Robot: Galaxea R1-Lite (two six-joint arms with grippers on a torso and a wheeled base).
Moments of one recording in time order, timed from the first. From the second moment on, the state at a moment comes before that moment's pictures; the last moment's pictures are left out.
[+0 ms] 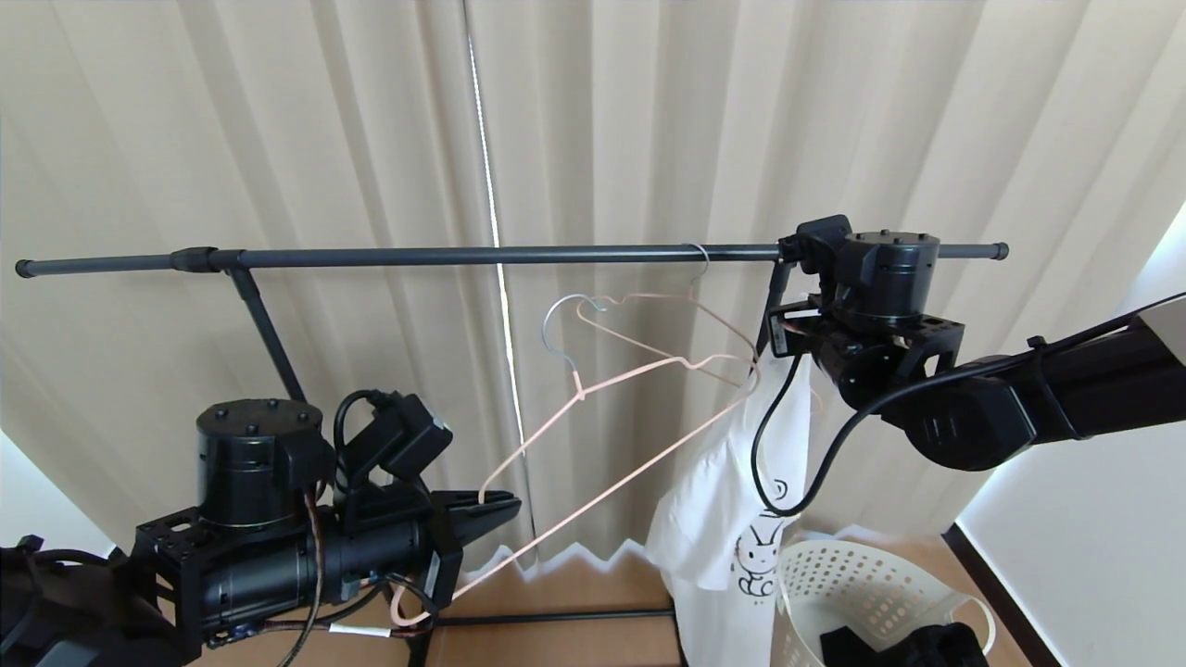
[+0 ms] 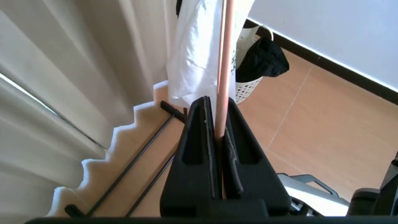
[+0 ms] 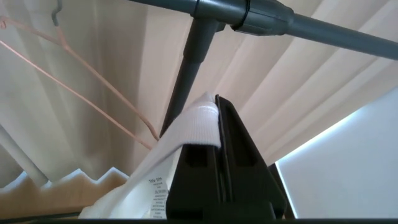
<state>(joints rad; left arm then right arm) -0.44 1.72 -0.42 -0.88 -0.44 0.20 0.42 2.00 -1.15 -0.67 -0.60 -0.14</state>
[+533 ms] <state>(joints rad) -0.47 1.74 -0.45 -0.88 -0.43 0.15 0.46 2.02 -1.14 -0.68 -0.62 -0.13</state>
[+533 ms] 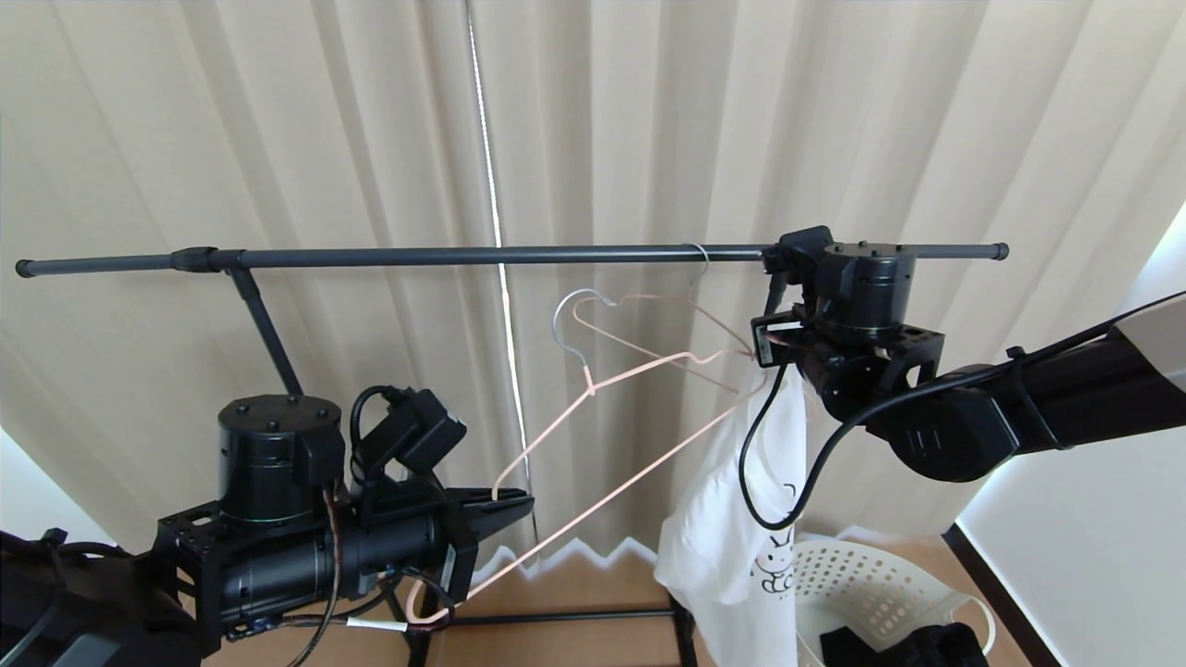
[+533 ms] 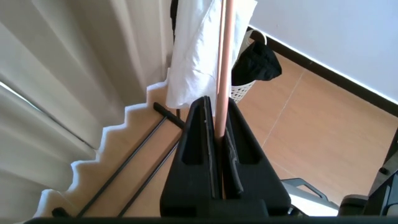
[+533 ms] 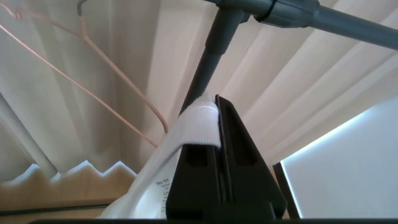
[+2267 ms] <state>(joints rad) -0.50 1.79 -0.47 -0.97 -0.33 0.11 0.75 1.95 -1.06 -0.68 -0.71 -0.05</state>
